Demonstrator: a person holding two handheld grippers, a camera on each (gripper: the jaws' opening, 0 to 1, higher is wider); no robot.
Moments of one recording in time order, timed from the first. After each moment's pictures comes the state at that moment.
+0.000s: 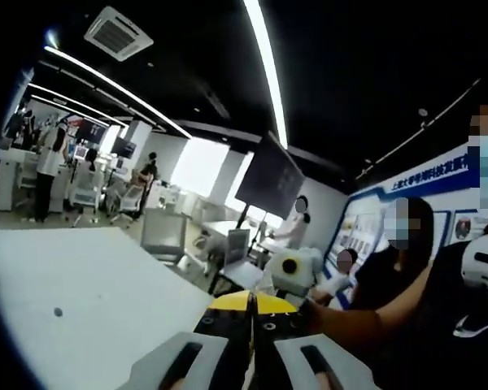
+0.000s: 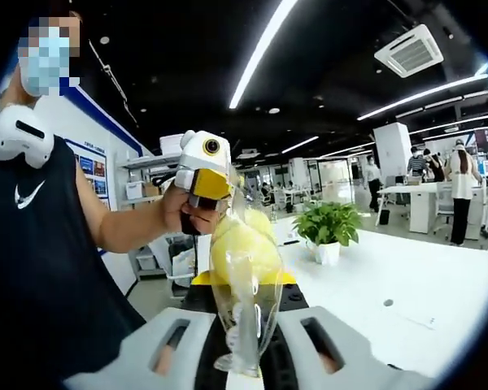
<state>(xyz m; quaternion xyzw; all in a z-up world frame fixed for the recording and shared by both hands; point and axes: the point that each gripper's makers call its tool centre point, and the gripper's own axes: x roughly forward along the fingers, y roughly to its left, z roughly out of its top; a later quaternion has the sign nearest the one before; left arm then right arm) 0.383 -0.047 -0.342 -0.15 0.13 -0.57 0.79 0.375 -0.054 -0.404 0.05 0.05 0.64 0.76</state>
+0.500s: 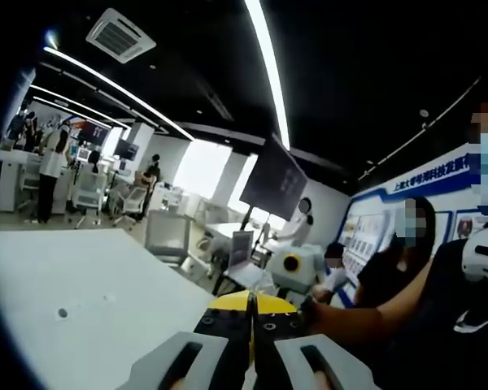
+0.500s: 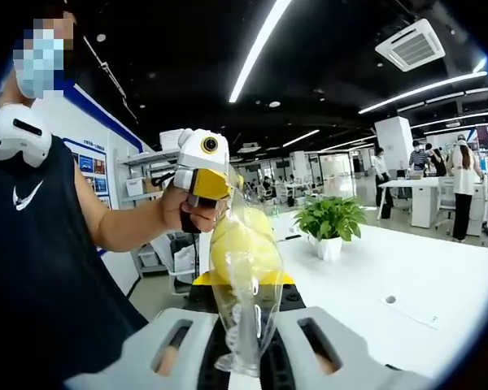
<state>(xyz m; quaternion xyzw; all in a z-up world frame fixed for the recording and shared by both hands) 0.390 -0.037 -0.343 -0.15 0.13 -0.57 0.80 0.381 -0.046 -0.405 0.05 0.07 0.65 0.76</state>
